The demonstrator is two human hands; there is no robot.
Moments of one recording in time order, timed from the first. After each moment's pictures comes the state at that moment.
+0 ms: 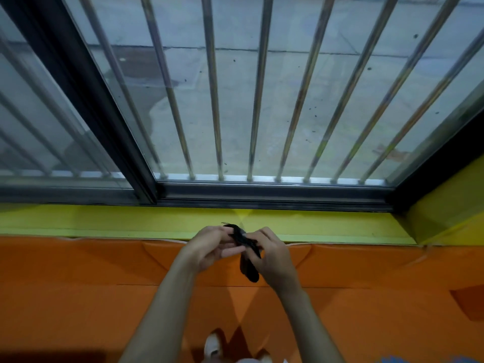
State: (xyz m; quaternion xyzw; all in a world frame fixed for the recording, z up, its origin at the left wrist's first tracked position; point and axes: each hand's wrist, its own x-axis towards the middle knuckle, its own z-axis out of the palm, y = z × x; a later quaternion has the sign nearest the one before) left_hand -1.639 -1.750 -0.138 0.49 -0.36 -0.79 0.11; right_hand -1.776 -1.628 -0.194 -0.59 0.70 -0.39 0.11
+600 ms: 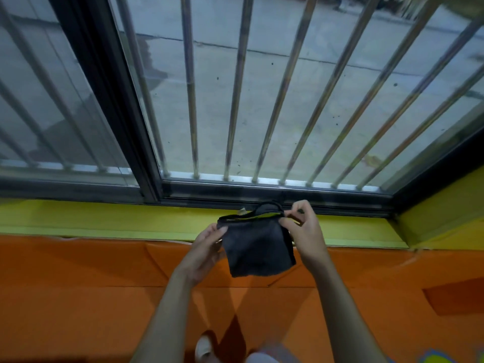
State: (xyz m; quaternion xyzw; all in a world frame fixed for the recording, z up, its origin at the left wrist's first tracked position) left_hand -1.576 -1.786 -0.205 0.35 -0.34 -0.84 0.21; right_hand -1.785 -1.666 -0.129 -0.30 0.70 -0.57 0.32
